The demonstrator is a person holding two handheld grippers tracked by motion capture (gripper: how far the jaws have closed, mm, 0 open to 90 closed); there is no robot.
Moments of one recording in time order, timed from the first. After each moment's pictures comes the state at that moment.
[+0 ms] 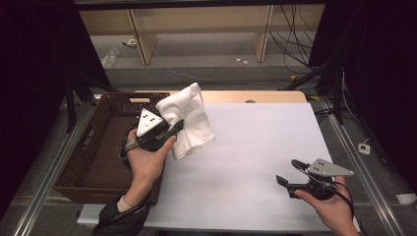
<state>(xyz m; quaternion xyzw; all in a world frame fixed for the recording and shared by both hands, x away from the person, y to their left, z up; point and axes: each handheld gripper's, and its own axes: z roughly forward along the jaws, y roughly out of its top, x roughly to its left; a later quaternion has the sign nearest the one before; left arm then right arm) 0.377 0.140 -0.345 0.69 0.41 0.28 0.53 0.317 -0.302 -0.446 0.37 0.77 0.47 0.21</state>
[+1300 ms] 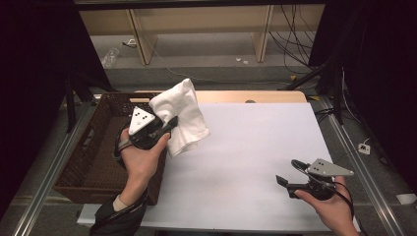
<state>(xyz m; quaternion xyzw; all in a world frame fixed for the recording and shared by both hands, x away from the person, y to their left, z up) 0.376 0.153 -0.338 0.67 0.42 0.29 0.54 0.317 -0.302 -0.446 0.37 0.77 0.47 0.21</state>
